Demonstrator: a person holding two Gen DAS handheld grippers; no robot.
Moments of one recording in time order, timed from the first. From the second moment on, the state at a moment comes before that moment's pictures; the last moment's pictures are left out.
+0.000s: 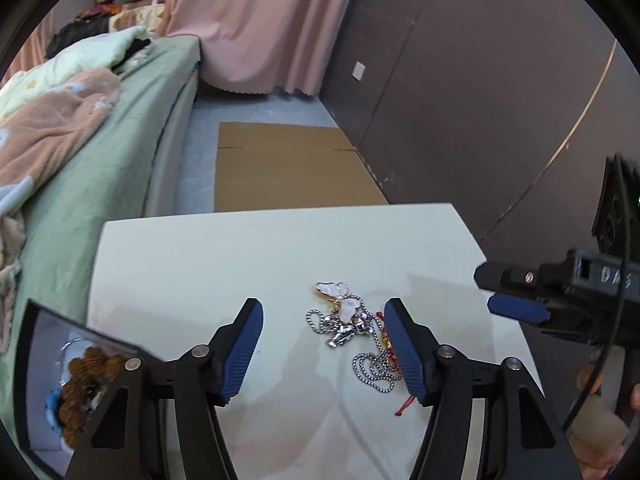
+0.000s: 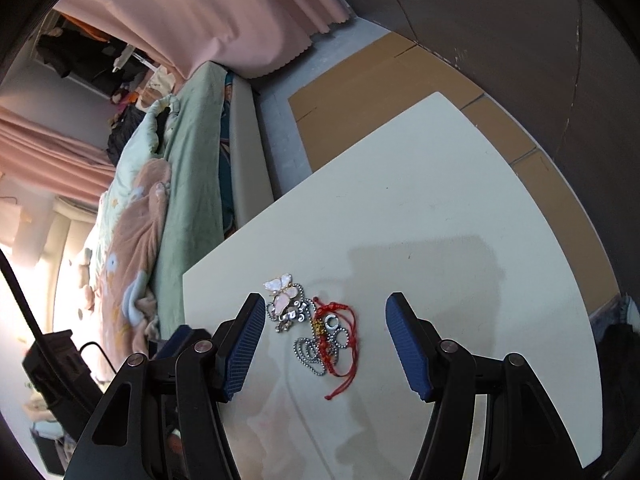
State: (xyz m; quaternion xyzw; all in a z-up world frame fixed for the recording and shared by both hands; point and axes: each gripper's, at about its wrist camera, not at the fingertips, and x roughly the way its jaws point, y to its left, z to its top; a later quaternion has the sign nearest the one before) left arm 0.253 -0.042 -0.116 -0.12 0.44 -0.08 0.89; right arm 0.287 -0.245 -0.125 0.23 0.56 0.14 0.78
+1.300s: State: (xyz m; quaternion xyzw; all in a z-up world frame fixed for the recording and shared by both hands) left arm 0.242 -0.036 -0.101 -0.14 0.41 -0.10 0.89; right arm 0.289 -0.249 -0.137 0.24 0.58 0.12 0.77
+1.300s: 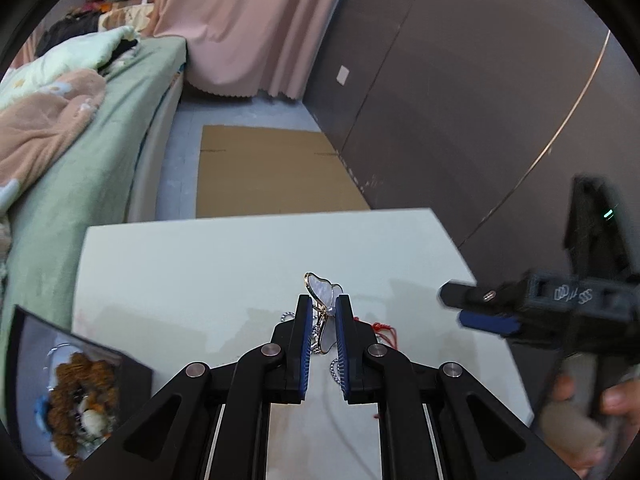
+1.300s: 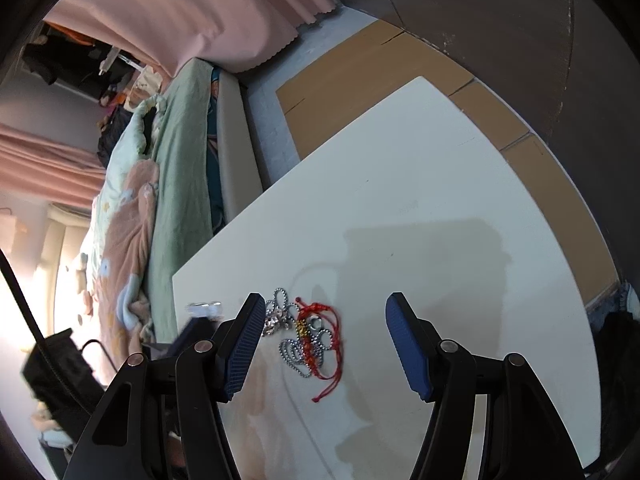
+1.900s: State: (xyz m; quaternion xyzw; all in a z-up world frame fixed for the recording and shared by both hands) left arm 0.204 0.018 -0.070 -0.17 0.37 -0.07 0.91; right arm 0.267 -0.202 -0.145 0.16 0.59 0.15 0.78
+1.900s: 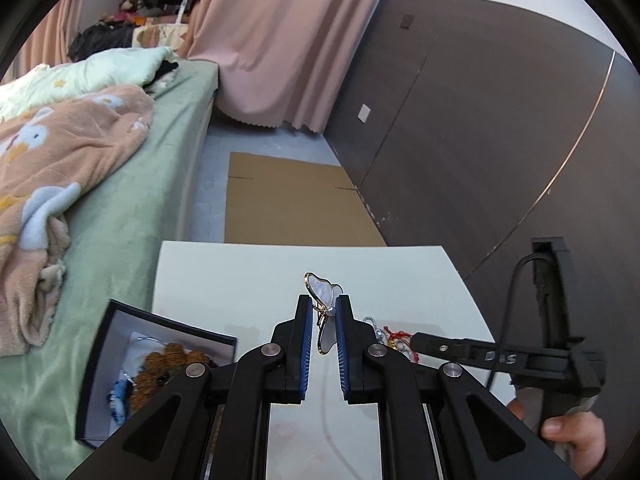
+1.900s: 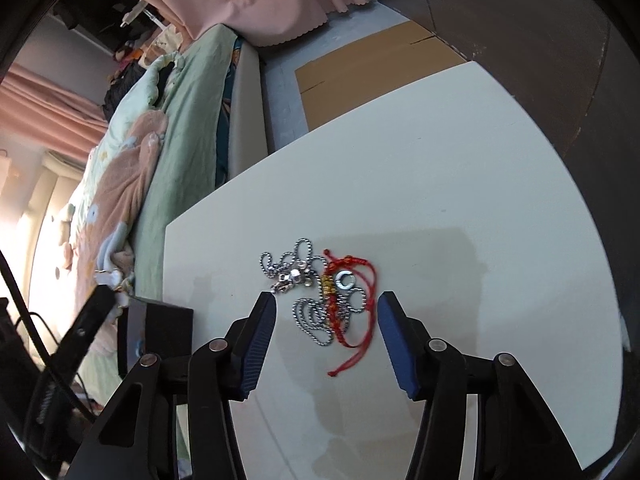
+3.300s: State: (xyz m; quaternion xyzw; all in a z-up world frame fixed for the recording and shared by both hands) left arm 0.166 0.077 -0.038 -0.19 0.34 -0.03 0.92; right arm 0.255 -0.101 -0.169 -0.12 0.57 0.16 0.80
